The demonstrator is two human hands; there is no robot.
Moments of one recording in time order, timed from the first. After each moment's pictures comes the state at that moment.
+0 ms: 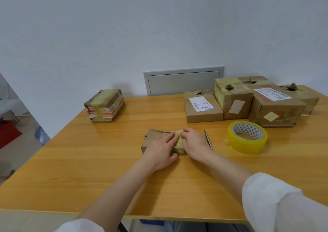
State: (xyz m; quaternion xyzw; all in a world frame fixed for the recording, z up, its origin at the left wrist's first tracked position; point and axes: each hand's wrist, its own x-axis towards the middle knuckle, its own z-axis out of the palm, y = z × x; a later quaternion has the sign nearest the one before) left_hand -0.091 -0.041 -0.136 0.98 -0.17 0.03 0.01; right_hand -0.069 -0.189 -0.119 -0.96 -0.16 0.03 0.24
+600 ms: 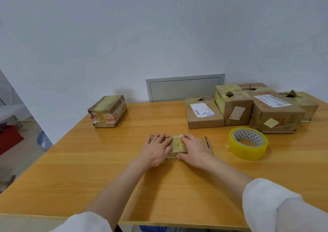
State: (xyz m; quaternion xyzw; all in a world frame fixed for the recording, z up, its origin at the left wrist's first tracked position) left_hand -0.074 -0.021 -0.126 1.00 -0.08 -0.04 0.02; right_hand -0.071 -0.188 -0.123 -0.97 -0.18 0.03 0.18
